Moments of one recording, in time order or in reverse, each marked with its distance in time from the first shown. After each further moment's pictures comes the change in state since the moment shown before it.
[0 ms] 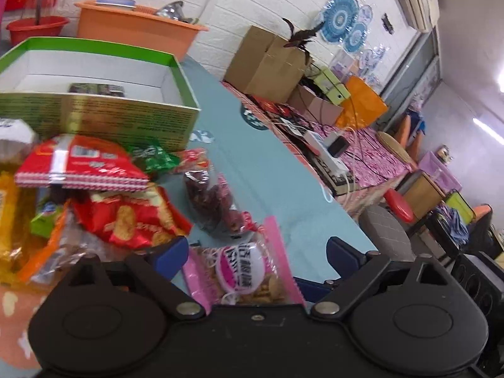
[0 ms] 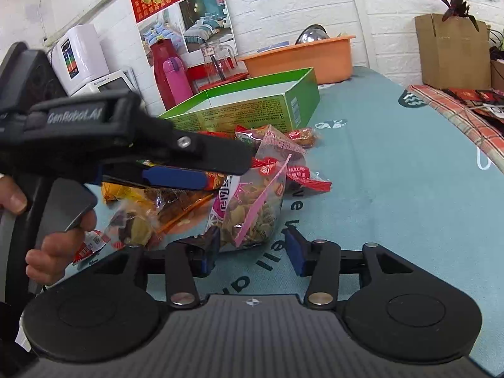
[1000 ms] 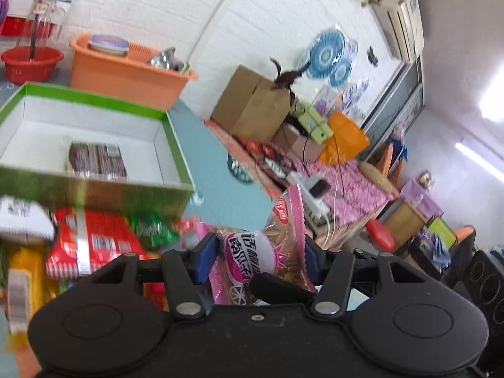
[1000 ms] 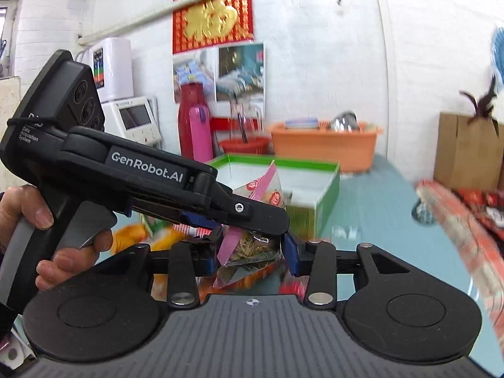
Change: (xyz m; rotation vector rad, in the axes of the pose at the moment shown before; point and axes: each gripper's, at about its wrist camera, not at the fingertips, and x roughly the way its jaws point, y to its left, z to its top) left arm -0.044 0.009 0.057 -0.030 -0.129 -0.061; right arm -0.002 0.036 0.081 -0.245 -0.218 -0.010
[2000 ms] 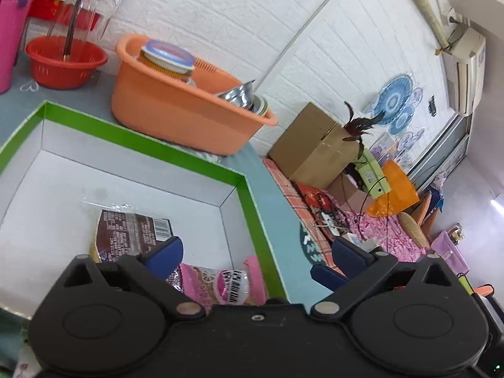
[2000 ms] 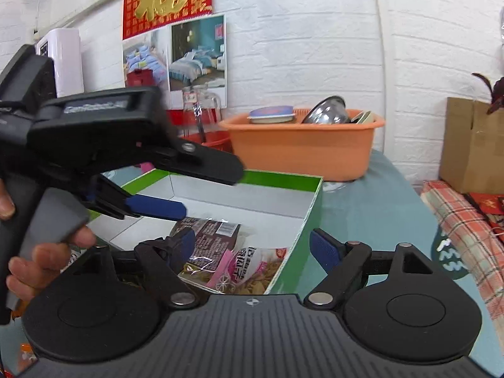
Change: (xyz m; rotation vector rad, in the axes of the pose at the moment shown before) left arm 0.058 0.096 0.088 -0.167 -0.068 0.119; right arm 0.131 -0.060 0.028 0.075 0.058 -0.066
